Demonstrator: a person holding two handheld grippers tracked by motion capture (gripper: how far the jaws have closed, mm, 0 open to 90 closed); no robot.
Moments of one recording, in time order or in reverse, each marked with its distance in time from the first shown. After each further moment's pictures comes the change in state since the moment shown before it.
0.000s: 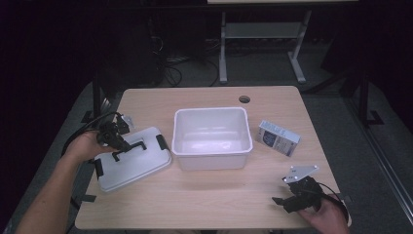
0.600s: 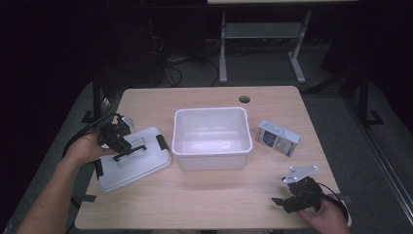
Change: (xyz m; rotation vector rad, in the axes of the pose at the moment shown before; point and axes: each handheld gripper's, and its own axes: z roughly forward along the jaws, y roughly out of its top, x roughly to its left) left arm -0.011 0.002 -0.004 -0.014 0.005 -0.011; right arm 0.001 0.002 -0.001 0.002 -0.004 -0.025
